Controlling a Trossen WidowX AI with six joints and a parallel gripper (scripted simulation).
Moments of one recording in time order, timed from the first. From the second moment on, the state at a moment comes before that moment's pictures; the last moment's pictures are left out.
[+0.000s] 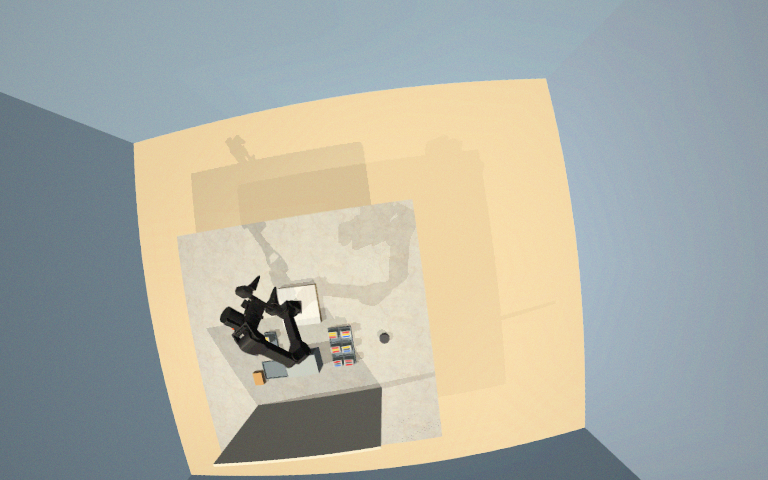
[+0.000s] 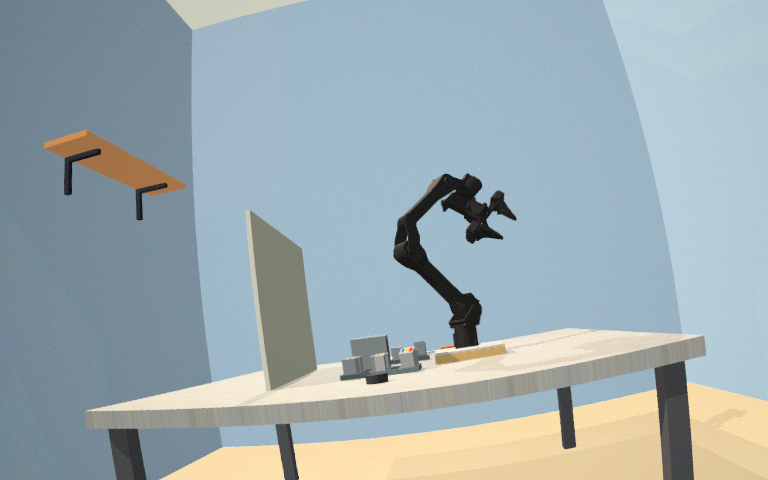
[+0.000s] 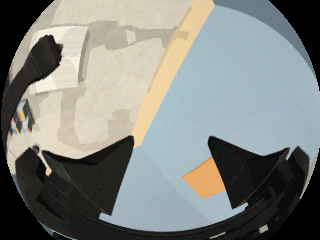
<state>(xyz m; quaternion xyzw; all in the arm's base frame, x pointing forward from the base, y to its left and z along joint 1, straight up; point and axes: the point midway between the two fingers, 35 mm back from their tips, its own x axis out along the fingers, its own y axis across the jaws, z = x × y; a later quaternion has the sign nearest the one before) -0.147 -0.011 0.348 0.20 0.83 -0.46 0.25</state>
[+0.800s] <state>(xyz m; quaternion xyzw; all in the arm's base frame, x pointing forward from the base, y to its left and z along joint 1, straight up) -0.110 -0.156 0.332 0.04 0.78 -0.42 0.46</state>
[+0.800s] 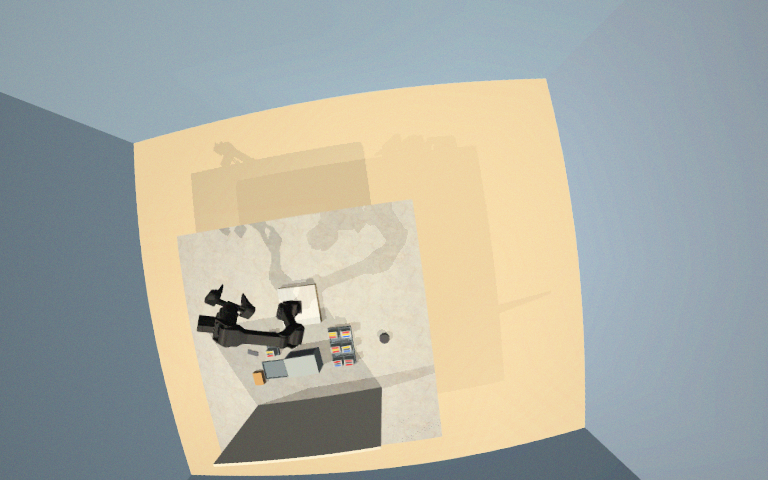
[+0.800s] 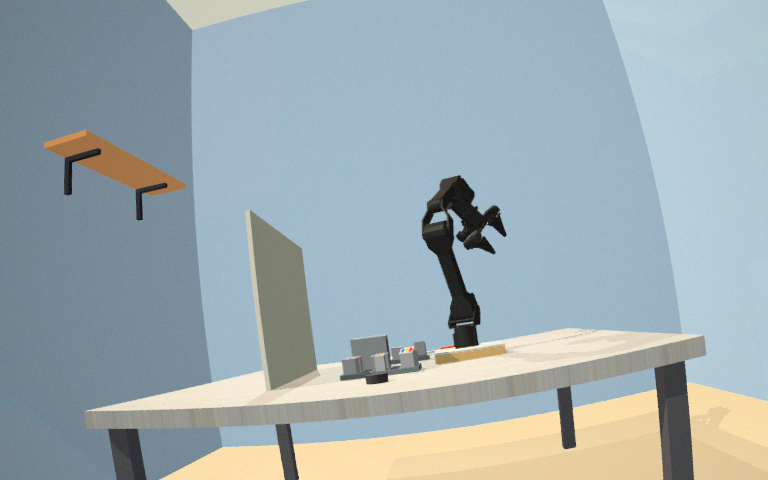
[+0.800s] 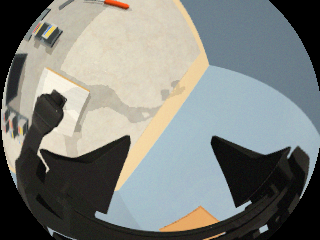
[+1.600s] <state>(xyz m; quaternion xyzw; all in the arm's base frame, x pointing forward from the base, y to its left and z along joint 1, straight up) 0.177 -0.212 0.283 -0.07 0.67 -0.19 0.72</state>
